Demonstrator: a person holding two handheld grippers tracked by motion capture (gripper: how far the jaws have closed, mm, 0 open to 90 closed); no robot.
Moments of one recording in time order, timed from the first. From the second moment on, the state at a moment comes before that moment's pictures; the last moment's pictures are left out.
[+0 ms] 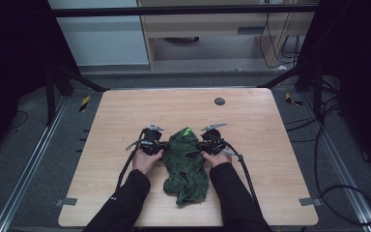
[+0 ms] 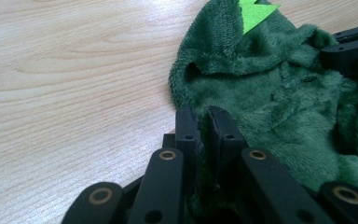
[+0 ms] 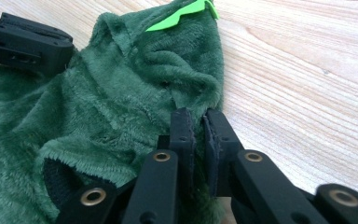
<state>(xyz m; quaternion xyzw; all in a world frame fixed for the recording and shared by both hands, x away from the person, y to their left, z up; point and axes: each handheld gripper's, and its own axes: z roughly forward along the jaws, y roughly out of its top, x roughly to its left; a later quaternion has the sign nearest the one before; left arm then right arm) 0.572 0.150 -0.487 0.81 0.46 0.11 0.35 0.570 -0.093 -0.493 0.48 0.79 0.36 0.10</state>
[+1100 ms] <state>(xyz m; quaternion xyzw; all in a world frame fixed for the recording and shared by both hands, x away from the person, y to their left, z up) 0.547 0.143 -0.398 0.80 0.38 0.18 0.43 0.557 -0.109 -0.416 0.41 0.77 0.46 0.16</state>
